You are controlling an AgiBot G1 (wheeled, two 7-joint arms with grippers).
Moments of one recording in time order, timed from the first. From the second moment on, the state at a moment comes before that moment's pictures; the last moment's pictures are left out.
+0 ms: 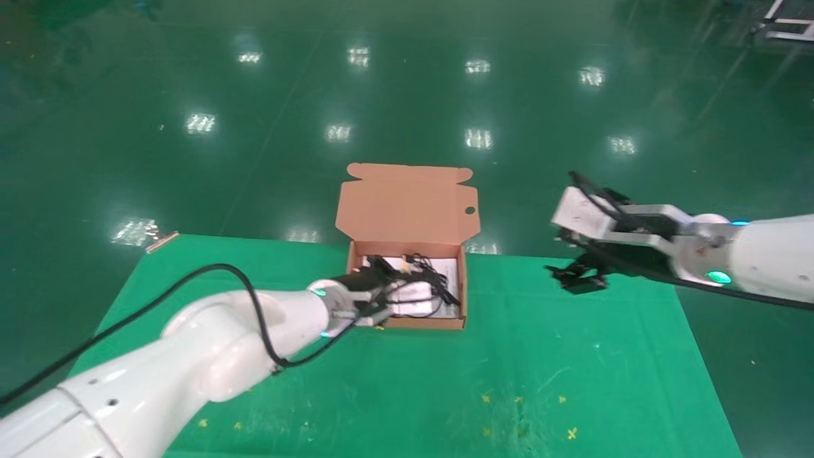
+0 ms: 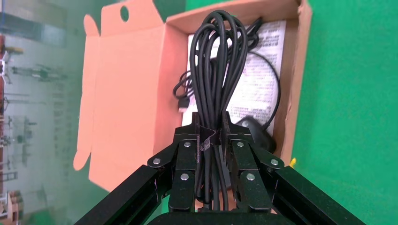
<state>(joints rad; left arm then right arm) -1.43 1.37 1.18 -0.82 2.30 0.47 -0.58 1.88 -0.72 -1.55 1.34 -1.91 -0.62 0.99</state>
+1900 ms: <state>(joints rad) -1.50 1.19 0.98 -0.90 1.89 0.63 -0.55 1.84 -0.70 -1.27 1.34 -1.69 -0.91 0.74</state>
